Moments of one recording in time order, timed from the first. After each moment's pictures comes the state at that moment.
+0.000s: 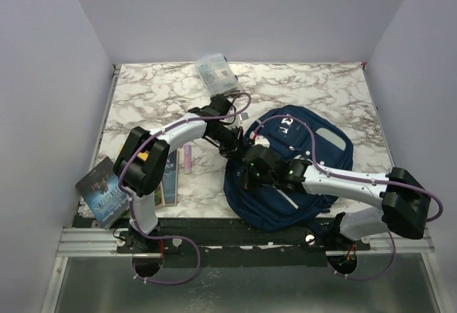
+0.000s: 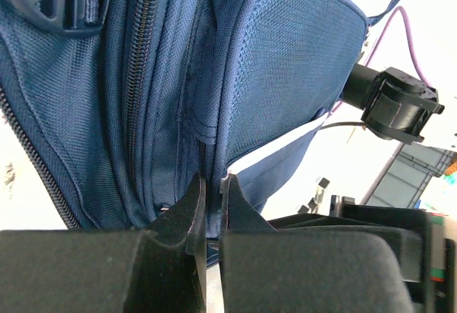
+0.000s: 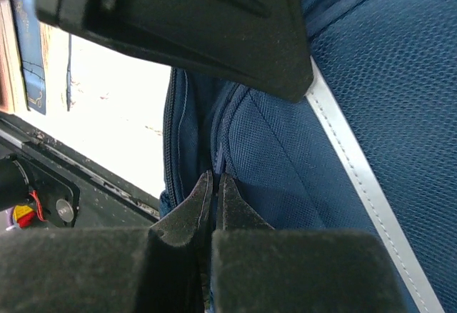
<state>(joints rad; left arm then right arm) -0.58 1.86 1.30 -0.59 0.80 -0.46 1.05 1.35 0.81 -0.28 0.14 0.81</state>
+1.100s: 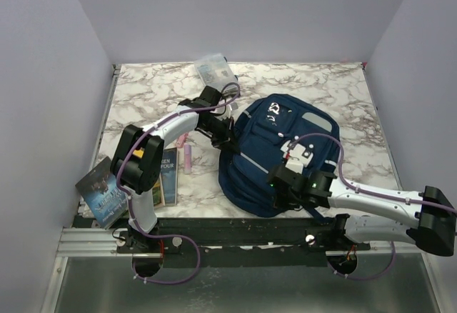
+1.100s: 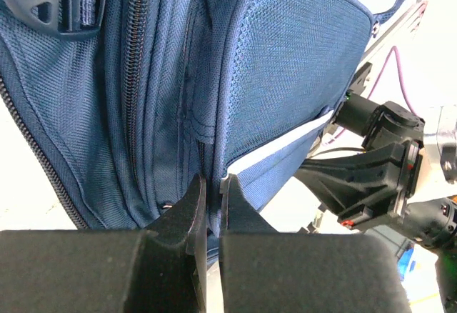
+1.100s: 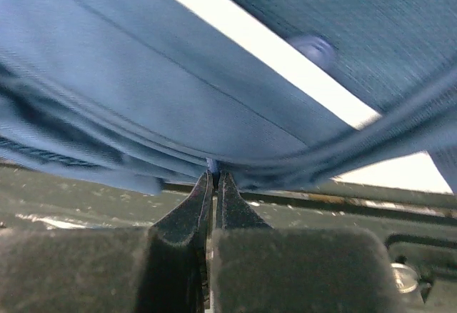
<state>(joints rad) -0.48 1.87 1.36 -0.66 0.75 -0.43 1.09 1.12 0.68 -0.71 0.22 1.10</state>
